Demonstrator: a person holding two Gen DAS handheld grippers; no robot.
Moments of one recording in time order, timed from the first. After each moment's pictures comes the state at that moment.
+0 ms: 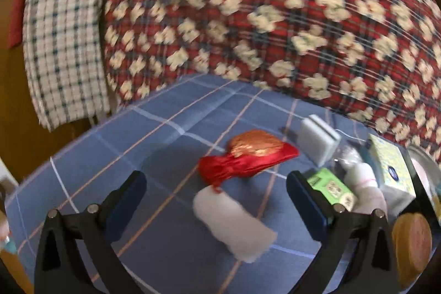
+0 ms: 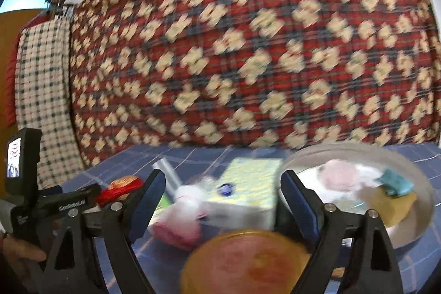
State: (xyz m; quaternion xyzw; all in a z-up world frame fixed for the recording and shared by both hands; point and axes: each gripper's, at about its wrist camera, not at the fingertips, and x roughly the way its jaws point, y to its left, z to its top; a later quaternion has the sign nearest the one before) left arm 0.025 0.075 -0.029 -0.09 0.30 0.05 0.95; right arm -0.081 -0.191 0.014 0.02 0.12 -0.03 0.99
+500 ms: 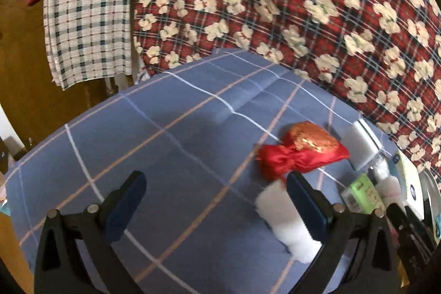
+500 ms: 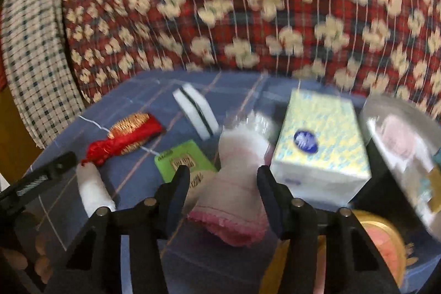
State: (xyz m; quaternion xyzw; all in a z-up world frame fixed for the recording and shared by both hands) left arm 0.035 0.129 -0.048 -0.15 0.36 0.10 0.92; right arm 0.014 -0.121 -0.026 -0.01 0.32 0.01 0.95
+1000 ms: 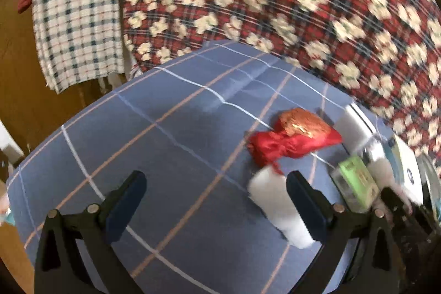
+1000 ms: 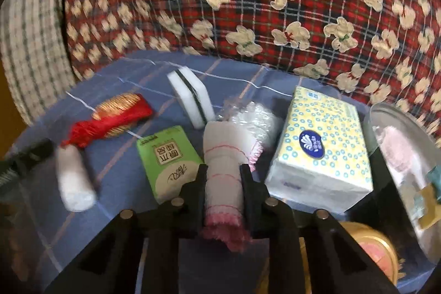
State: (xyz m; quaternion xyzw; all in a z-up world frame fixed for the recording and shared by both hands) left arm 0.032 0.110 -0.046 -0.11 0.38 0.06 0.92; right arm 0.036 -0.114 -0.040 -0.07 0.37 -0.02 0.93
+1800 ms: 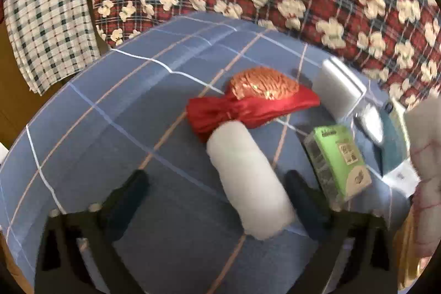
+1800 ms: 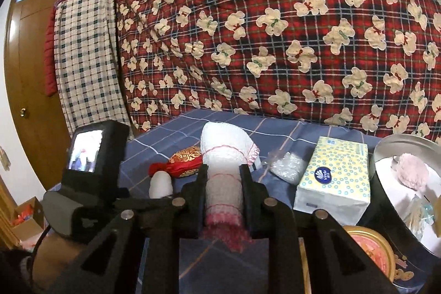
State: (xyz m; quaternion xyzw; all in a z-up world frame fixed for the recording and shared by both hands) left arm 0.052 0.067 -0.063 -0.09 0.43 0.03 0.90; right arm -0.035 -0.116 0.006 0.00 0.22 0.13 0.97
